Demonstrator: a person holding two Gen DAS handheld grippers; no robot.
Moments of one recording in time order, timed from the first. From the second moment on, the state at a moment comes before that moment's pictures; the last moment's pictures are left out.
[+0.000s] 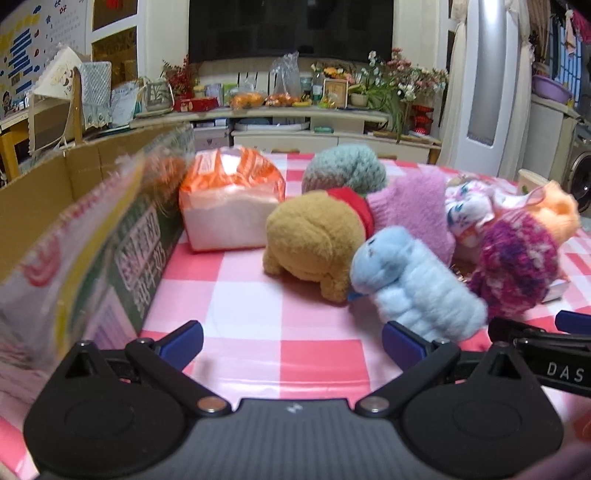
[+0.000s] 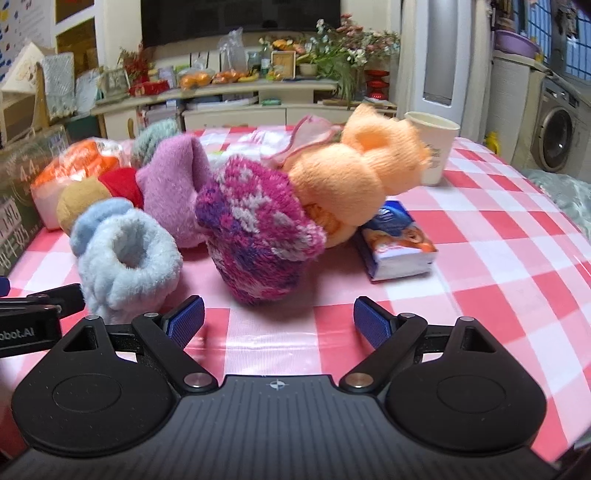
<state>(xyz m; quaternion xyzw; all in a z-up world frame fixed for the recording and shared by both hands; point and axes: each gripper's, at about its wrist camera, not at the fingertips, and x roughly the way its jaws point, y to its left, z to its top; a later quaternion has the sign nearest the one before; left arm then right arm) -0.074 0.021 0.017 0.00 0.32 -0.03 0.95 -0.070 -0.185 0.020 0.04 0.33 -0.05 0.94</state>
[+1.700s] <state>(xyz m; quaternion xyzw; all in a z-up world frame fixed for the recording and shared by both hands) -0.181 0.145 0.125 0.01 0.23 0.06 0.97 -0.154 -0.091 0.103 -0.03 0.20 0.06 0.98</state>
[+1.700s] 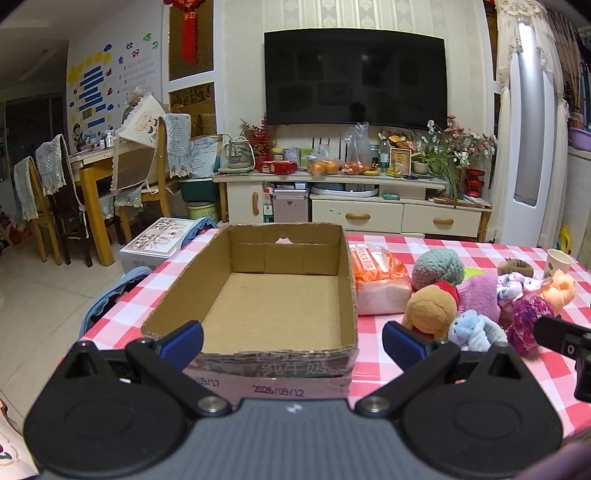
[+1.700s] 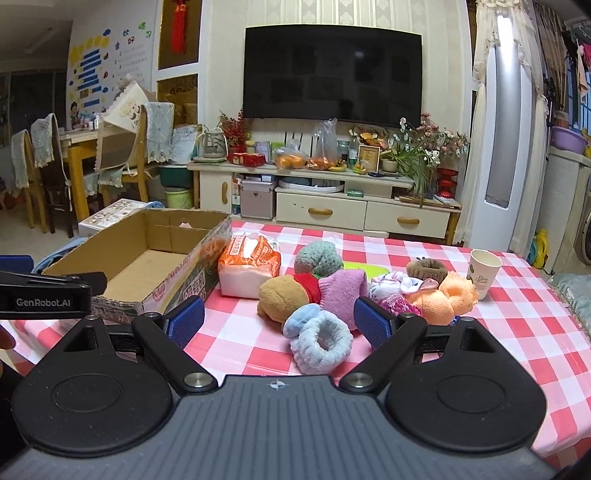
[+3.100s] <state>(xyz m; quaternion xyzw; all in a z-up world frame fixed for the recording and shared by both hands) -0.061 -0.025 0.031 0.11 0.32 -0.18 0.92 -0.066 -0.210 0.031 0.18 0.29 0.01 0.94</state>
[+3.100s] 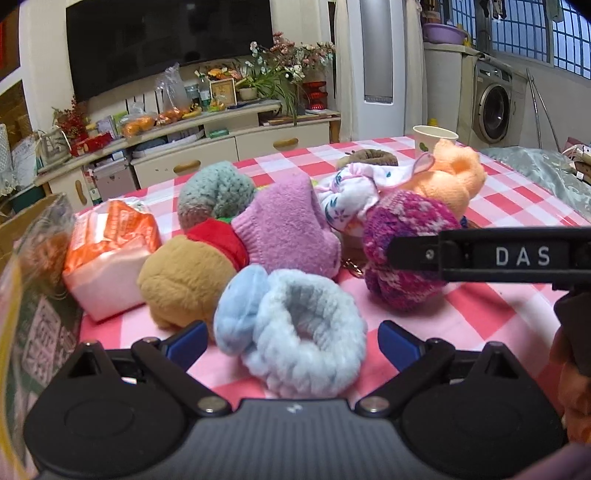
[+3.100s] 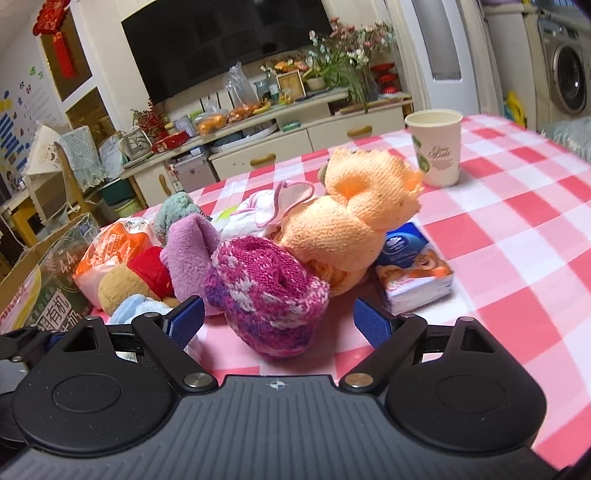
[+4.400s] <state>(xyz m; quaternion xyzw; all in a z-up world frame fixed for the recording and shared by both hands) -0.054 0.034 0.080 0.01 0.32 -0.20 0.93 -0.065 -0.181 0.050 0.20 0.28 0.03 0.94</state>
